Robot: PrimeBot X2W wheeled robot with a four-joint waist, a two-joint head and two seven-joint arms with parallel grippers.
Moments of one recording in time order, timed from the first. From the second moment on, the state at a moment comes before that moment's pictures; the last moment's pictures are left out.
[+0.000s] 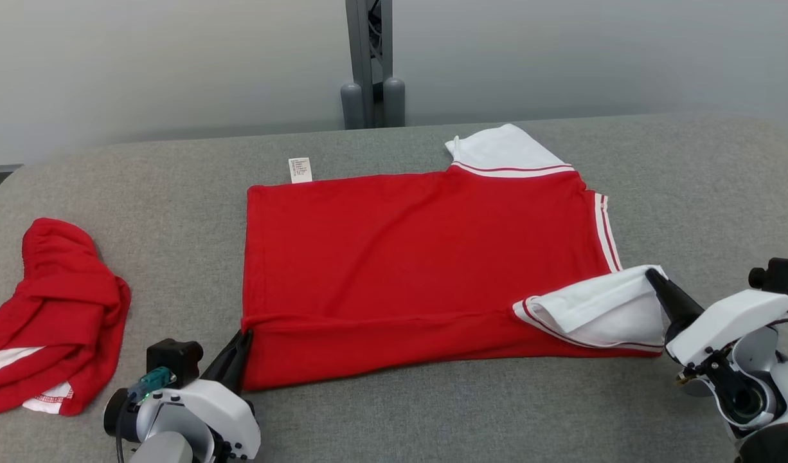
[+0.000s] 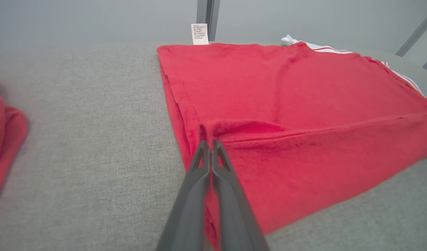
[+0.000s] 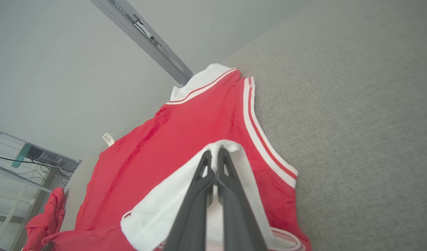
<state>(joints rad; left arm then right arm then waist) -0.33 0.17 -0.36 0.82 -0.44 -0.13 -0.26 -0.37 -0.29 0.21 0.56 0.99 0.13 0.15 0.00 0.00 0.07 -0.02</state>
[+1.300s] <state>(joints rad) -0.42 0.11 -0.27 0.79 -0.34 -0.13 -0.26 -0.66 -0.30 0.45 0.86 1.08 0.13 -0.03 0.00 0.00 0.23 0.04</state>
